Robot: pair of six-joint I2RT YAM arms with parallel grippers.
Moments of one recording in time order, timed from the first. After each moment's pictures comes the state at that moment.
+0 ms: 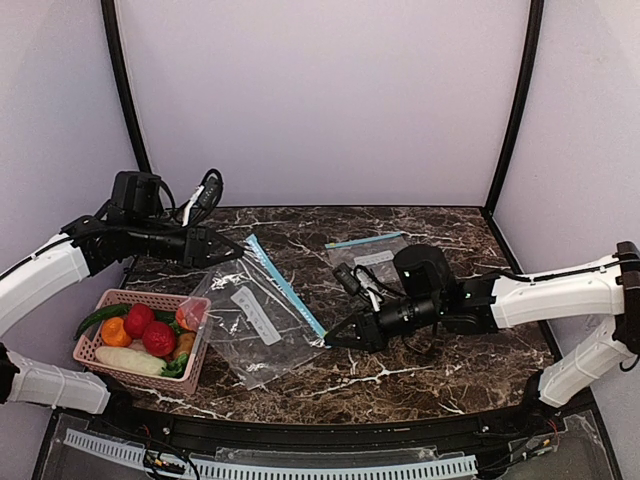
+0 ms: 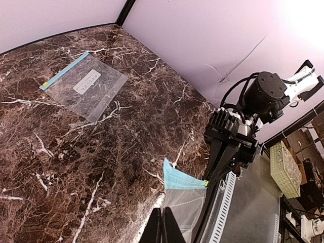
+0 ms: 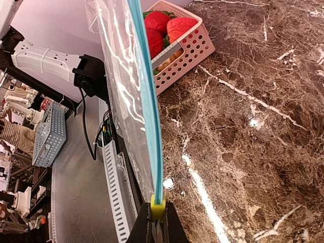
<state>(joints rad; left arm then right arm) -0.47 1.11 1.02 -0.45 0.72 -0.21 1.03 1.41 0.79 0.09 -0.53 0.46</state>
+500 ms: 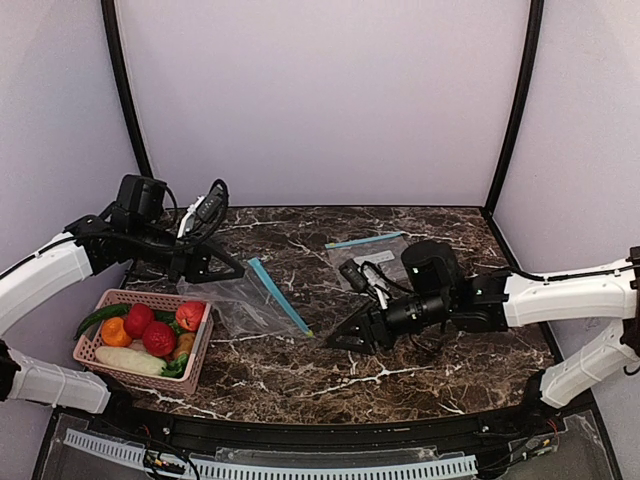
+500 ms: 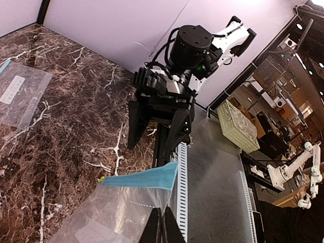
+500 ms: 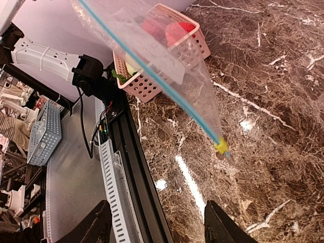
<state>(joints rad) -0.47 1.13 1.01 -0.52 1.08 -0.03 1.03 1.35 0.80 0.01 -0.50 0.42</state>
